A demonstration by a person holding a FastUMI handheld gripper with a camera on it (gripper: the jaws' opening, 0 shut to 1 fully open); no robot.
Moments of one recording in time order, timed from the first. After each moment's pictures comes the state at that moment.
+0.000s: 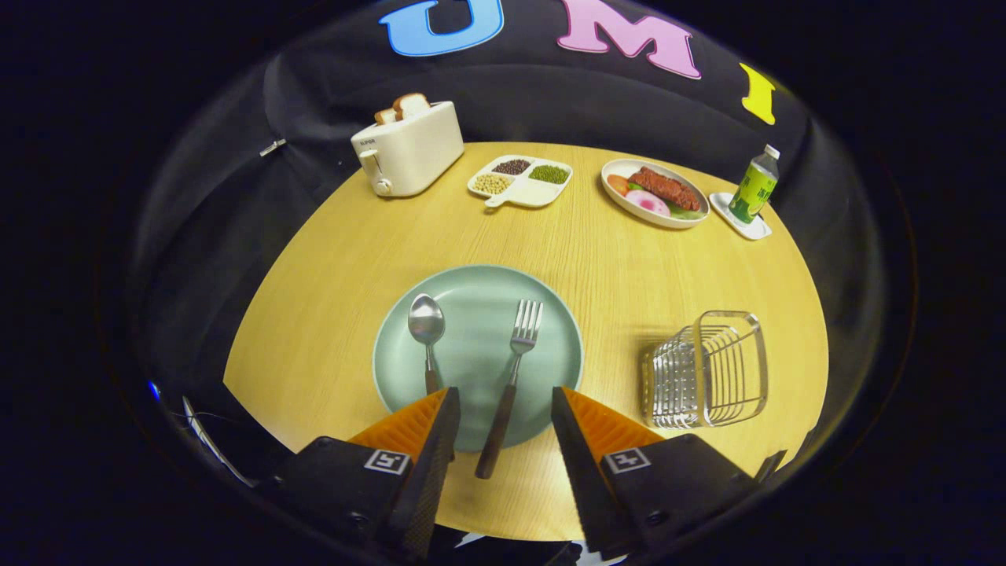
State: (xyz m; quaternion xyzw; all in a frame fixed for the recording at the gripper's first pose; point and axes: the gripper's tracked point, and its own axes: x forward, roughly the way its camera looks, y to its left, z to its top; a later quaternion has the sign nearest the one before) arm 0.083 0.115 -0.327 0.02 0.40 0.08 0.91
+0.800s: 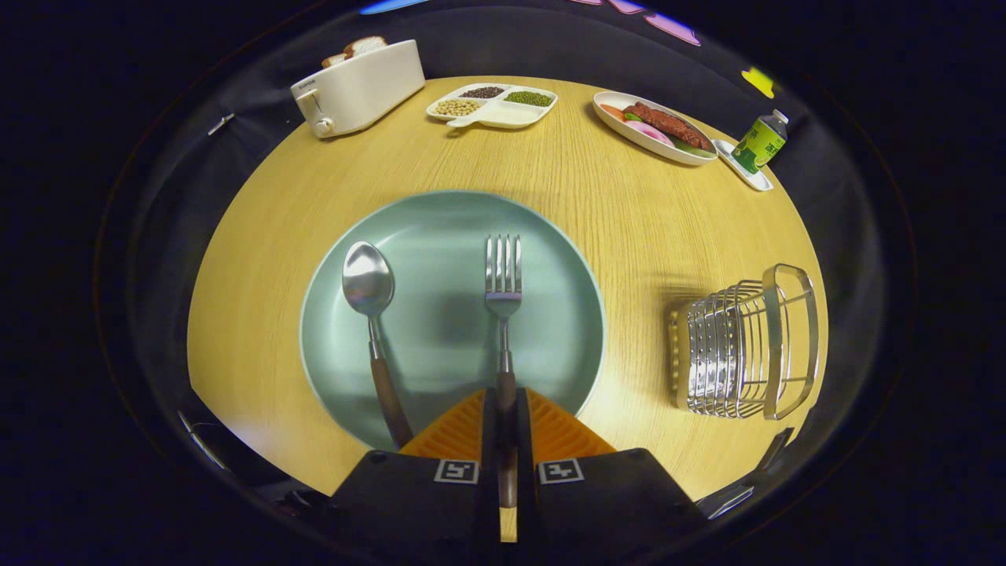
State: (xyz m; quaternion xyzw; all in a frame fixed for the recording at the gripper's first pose) arm 0.092 0.112 -0.383 -0.01 0.50 0.01 0.87
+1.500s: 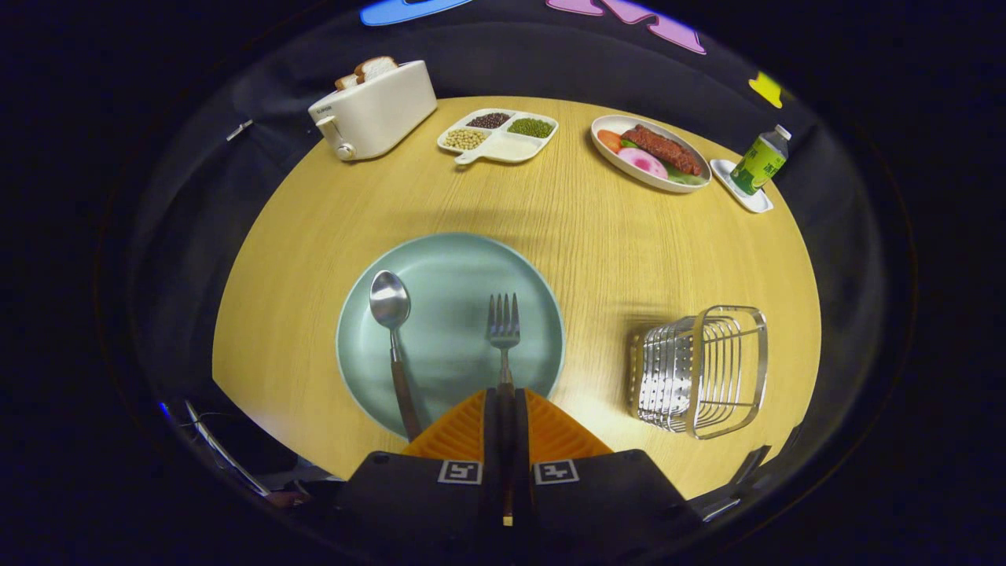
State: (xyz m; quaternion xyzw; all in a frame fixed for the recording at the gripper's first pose) arm 0.087 0.099 -0.336 0.02 0.50 0.06 0.86
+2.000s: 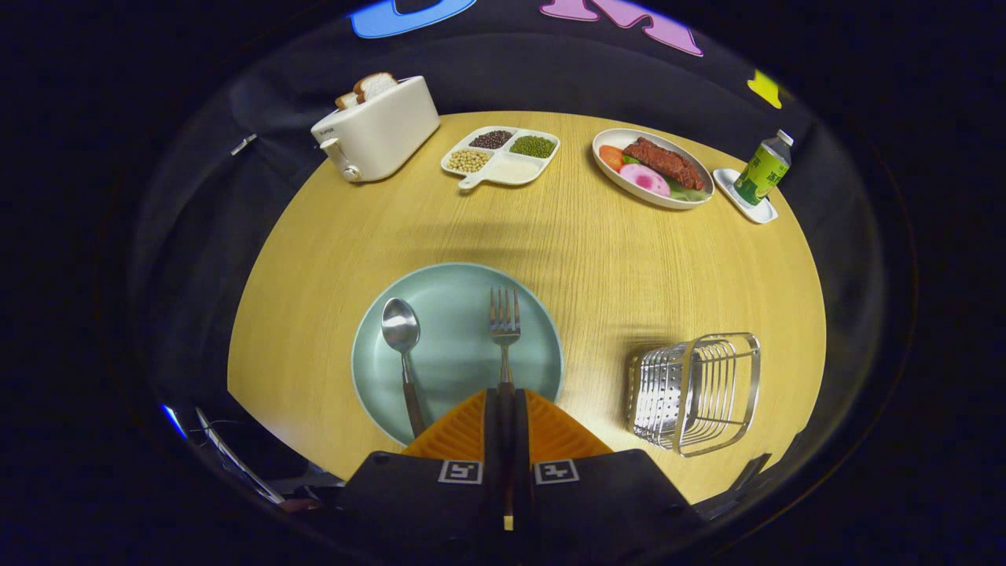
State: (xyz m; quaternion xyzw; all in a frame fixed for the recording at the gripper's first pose) arm 0.107 0.094 -0.296 0.02 0.46 0.07 0.88
